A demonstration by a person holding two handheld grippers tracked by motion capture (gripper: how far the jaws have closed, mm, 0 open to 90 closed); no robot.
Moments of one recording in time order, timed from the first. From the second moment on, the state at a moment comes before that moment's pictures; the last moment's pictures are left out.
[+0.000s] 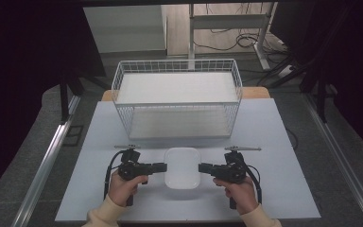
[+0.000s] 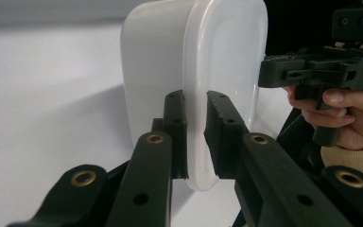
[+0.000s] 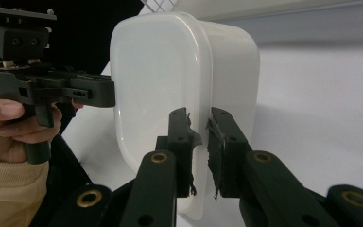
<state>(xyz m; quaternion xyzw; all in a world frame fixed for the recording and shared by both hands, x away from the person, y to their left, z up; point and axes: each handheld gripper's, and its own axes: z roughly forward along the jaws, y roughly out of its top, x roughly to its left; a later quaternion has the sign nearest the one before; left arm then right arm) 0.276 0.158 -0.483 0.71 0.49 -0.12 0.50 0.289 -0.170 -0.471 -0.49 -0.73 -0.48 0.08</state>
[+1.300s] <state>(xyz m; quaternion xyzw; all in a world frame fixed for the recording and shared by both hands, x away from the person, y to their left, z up) 0.289 0.165 -0.414 0.71 0.45 -0.05 0.53 0.304 -0.160 -0.395 -0.42 -0.75 -0.51 0.00</state>
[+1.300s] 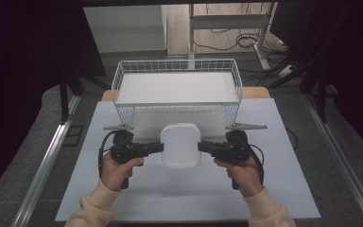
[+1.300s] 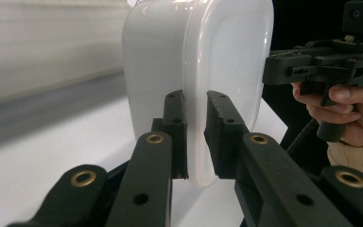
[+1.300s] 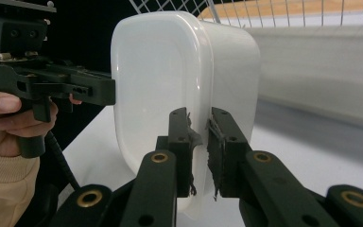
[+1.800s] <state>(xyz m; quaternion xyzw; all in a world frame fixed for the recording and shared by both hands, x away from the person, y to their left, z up) 0.306 0.166 -0.383 0.71 0.44 -0.03 0.54 0.320 -0.157 -0.362 -0.40 -0.76 -0.51 -0.02</state>
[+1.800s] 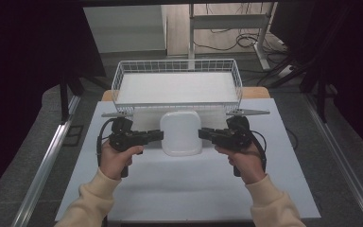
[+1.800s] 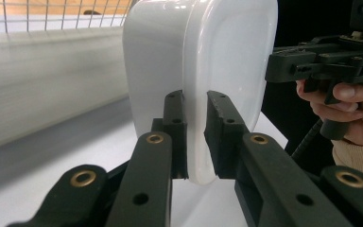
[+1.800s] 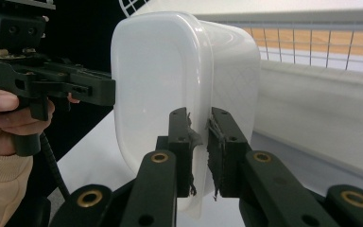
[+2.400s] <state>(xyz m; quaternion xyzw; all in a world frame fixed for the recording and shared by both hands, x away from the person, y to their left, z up) 0.328 0.168 -0.351 0.72 0.44 -0.01 0.54 0.341 -0.154 -0.332 -0.39 -0.75 -0.53 -0.04</state>
